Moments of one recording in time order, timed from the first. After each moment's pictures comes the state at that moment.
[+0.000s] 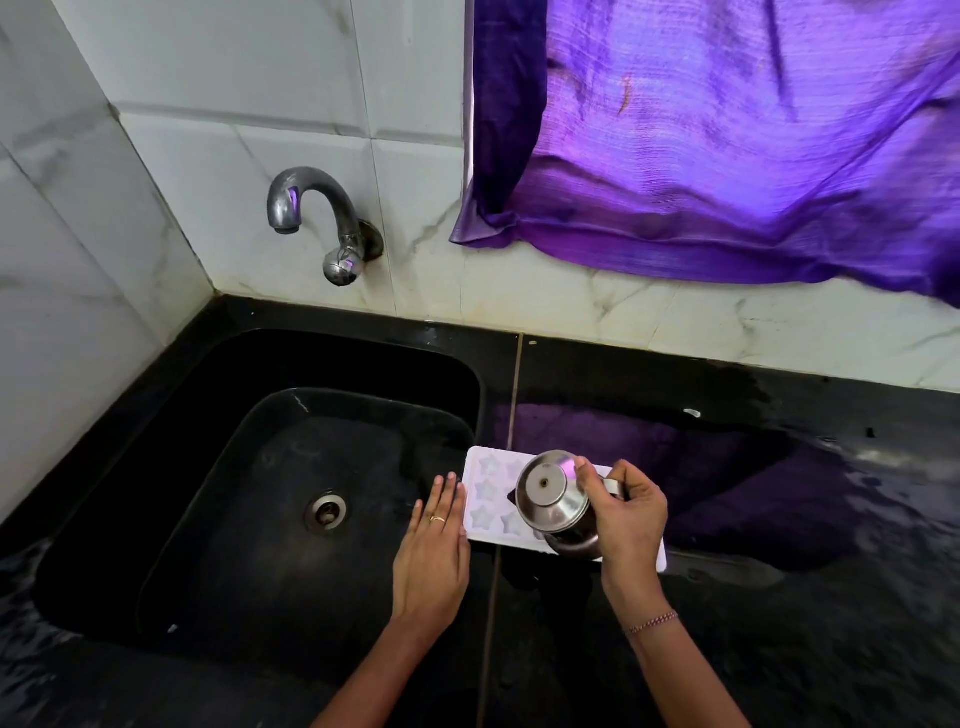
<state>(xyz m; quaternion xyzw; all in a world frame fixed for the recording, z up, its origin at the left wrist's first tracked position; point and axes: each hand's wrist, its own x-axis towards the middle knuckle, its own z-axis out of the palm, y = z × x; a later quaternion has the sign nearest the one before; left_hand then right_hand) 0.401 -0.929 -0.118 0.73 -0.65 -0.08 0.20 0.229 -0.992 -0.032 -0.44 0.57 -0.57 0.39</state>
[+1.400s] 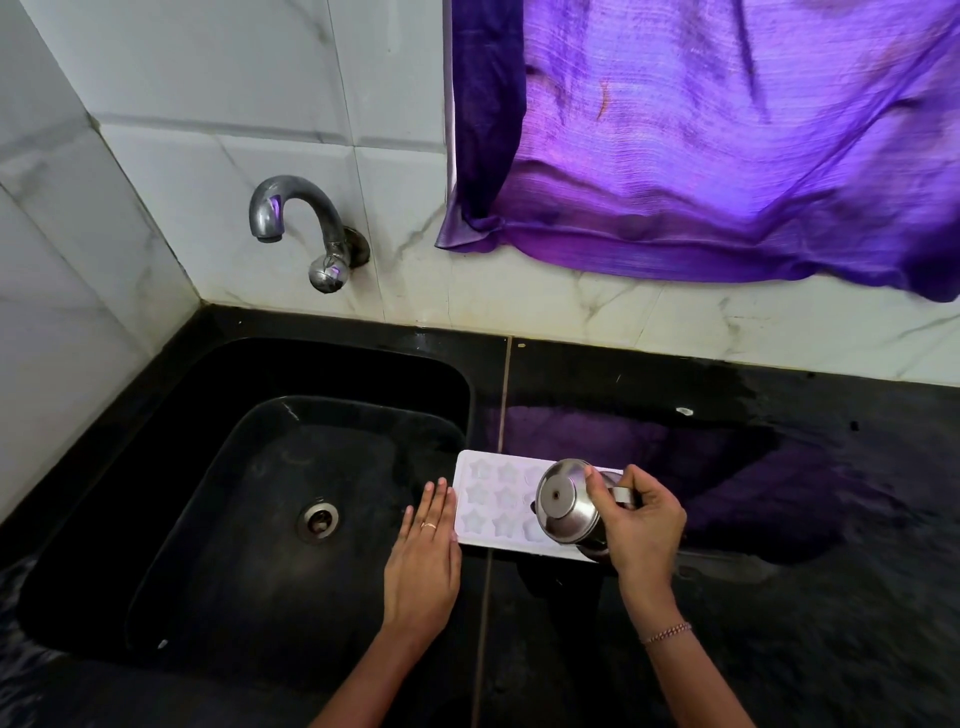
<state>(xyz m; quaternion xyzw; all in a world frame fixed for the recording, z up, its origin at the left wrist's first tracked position) 0.401 -0.926 -0.113 0.73 -0.66 -0.07 0.17 0.205 -0.988 -0.033 -0.53 0.57 -0.56 0.29</state>
